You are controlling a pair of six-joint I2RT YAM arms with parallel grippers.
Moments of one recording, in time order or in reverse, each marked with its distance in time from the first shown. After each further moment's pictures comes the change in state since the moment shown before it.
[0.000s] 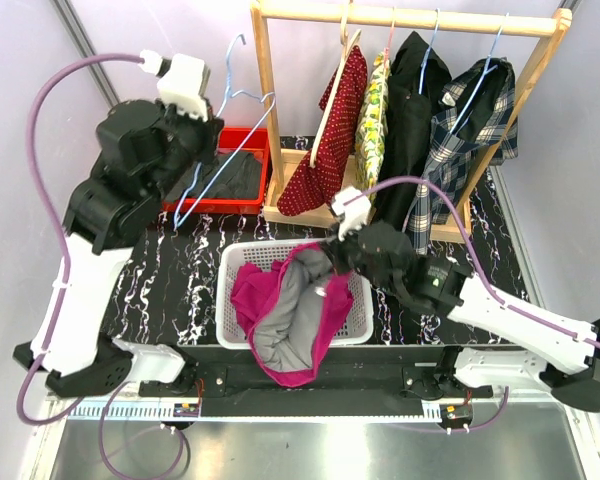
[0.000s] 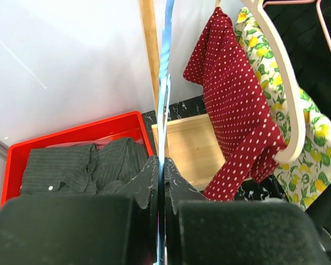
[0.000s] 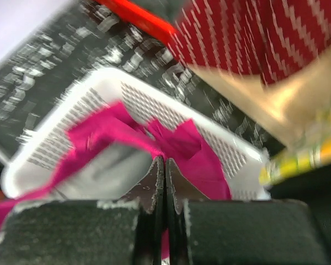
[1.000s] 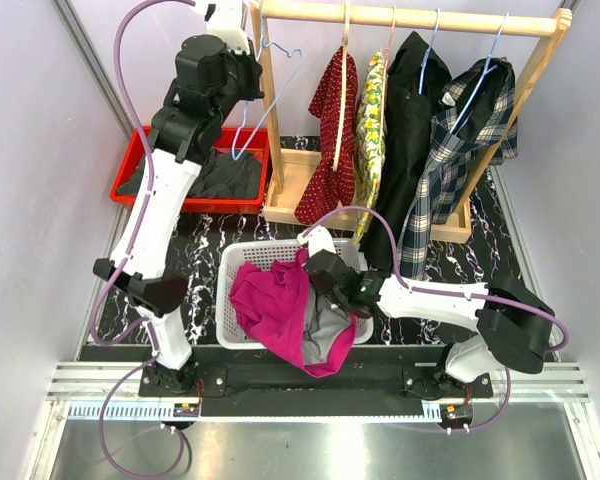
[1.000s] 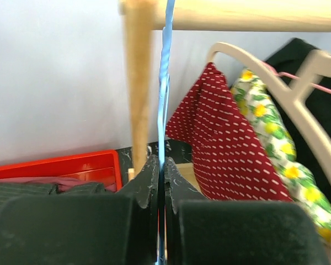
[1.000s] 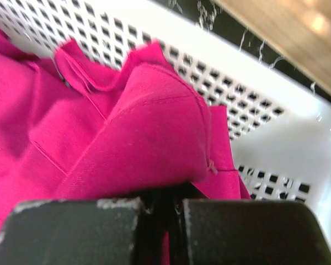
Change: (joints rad) left arm 0.110 0.518 0.417 0.137 0.068 -0.150; right arm 0.002 0.371 -0.291 0.262 0.181 0.074
